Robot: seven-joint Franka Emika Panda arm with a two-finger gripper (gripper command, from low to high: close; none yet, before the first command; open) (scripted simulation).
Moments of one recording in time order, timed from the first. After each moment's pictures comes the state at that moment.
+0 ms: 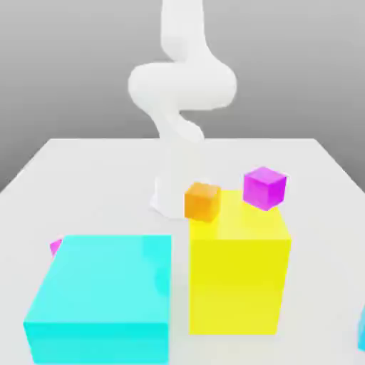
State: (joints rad) arm 0.02 -0.71 0.02 -2.29 -0.01 2.32 0.77
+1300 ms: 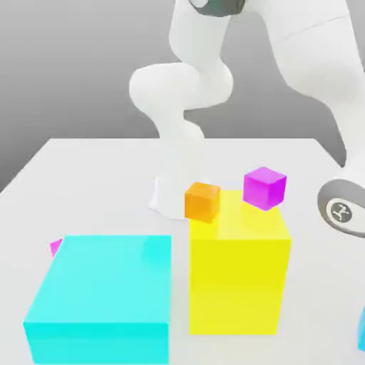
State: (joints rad) arm 0.39 0.56 0.23 -2.15 -0.28 2.69 0.46
